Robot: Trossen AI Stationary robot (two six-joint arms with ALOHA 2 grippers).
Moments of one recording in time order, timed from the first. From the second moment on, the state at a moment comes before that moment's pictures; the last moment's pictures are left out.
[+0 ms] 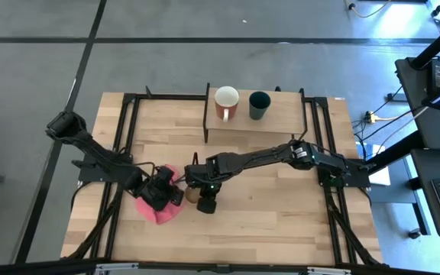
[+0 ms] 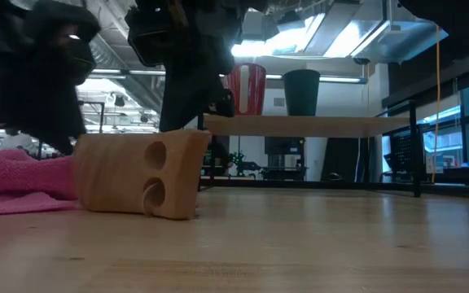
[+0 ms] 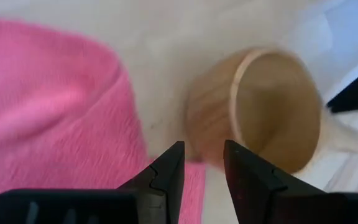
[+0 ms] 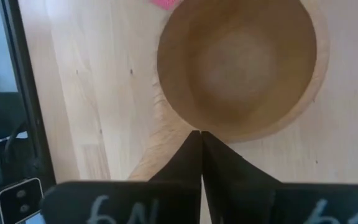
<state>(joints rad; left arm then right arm) -0.59 1.33 0.63 -0.35 -0.48 -1.63 0.16 2.38 2.17 -0.98 -0.26 0.39</state>
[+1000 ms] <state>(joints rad) -0.61 1.57 0.63 -0.08 -0.51 -1.74 0.17 2.38 2.16 -1.12 -0.26 0.33</state>
